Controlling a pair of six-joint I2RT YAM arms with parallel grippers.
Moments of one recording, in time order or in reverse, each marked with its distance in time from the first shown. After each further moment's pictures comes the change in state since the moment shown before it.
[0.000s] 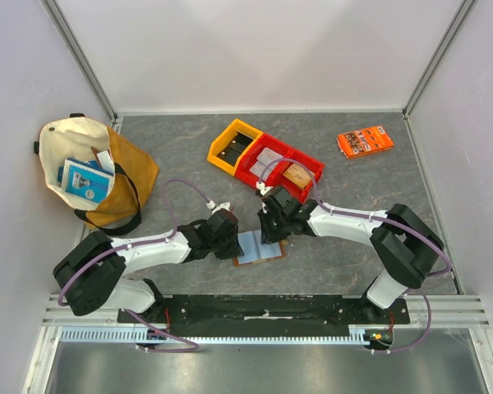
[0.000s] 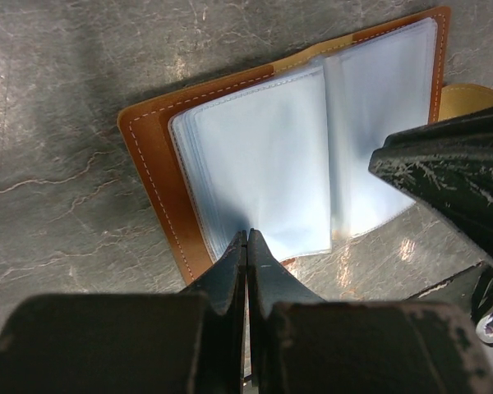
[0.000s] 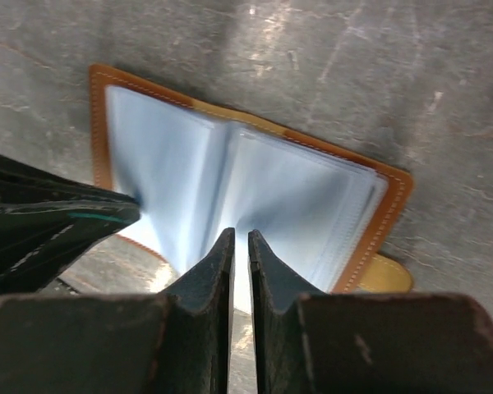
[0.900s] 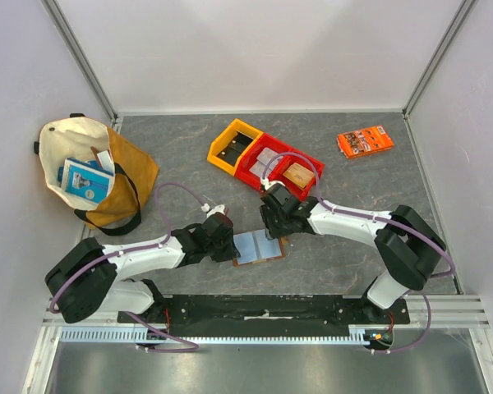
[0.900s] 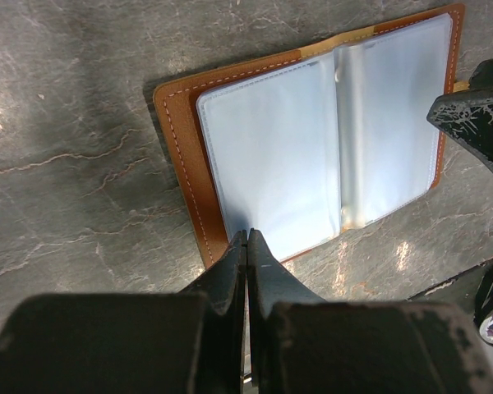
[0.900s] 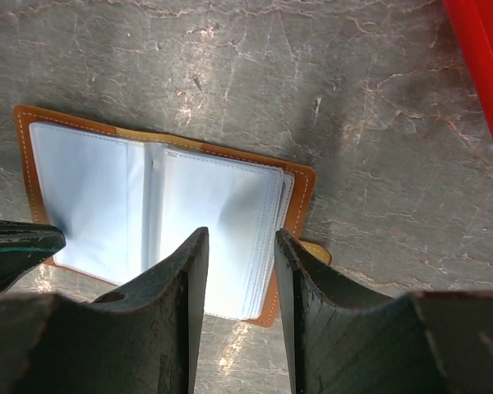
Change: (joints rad) left arm 0.000 -0.073 -0.055 -0.001 -0.026 -0.020; right arm 0.007 -0.016 0.046 -0.090 0.198 0.009
